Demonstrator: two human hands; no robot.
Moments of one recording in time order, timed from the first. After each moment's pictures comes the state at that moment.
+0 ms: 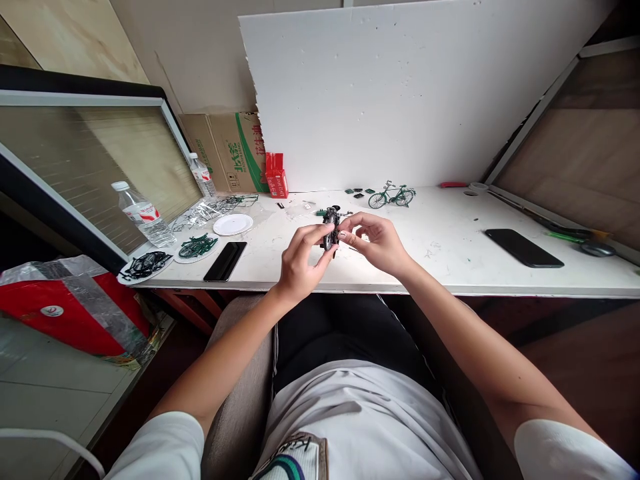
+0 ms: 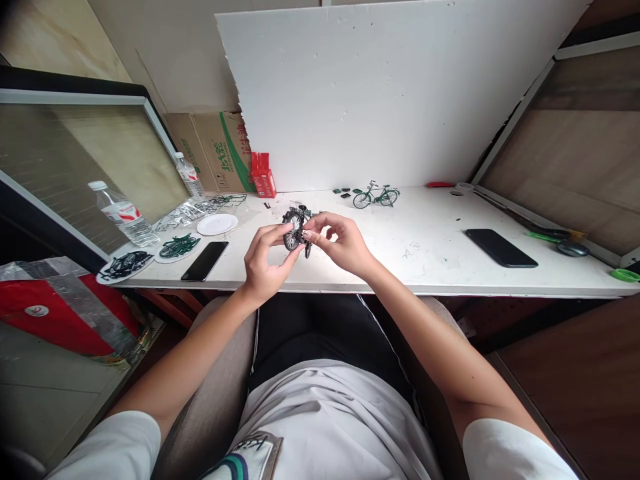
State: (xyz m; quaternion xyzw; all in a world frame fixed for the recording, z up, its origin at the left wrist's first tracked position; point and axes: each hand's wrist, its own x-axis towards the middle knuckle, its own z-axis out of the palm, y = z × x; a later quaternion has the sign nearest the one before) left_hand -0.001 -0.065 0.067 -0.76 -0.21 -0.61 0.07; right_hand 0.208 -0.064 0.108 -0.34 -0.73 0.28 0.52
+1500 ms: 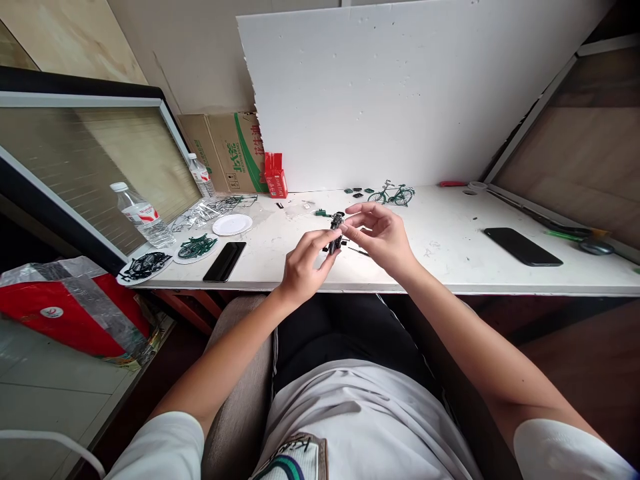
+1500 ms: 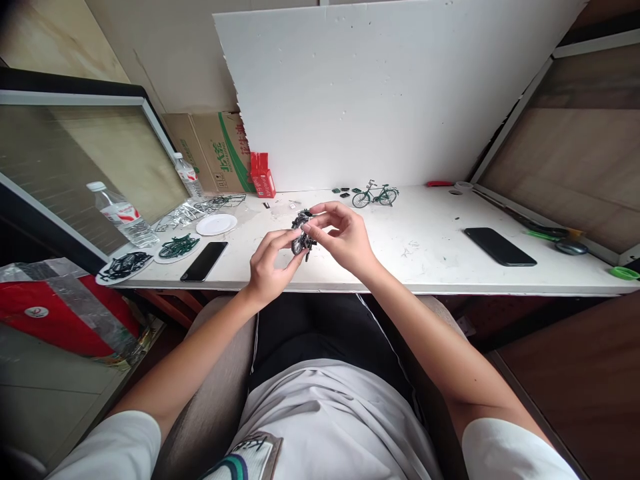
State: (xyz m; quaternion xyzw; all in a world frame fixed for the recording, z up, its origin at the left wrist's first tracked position) left_hand 0.005 -0.070 0.065 -0.78 -0.20 -0.59 0.07; right_hand 0.200 -0.082 0.120 -0.36 -0.65 0.31 0.59
